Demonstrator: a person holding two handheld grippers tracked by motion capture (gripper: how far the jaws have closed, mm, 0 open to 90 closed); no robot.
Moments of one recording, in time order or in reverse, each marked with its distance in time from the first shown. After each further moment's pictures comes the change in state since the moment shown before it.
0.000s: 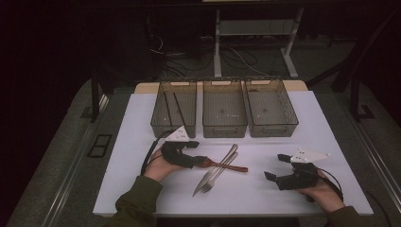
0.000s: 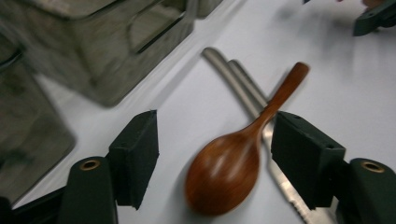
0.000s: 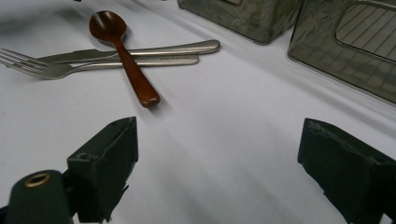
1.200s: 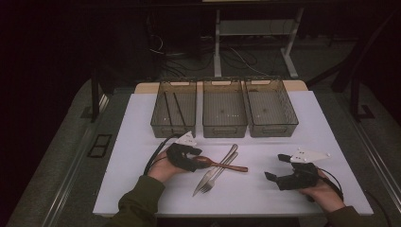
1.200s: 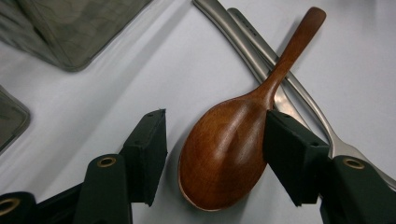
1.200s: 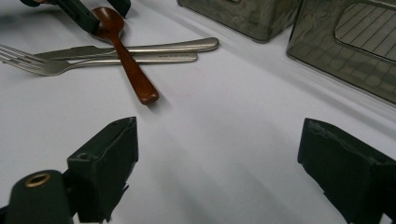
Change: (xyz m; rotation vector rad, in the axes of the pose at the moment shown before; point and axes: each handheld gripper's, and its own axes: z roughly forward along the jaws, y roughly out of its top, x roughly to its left) left arm -0.002 -0.007 0.027 0.143 -0.046 0.048; right arm 0.000 0.000 0.000 0.009 -0.005 -0.012
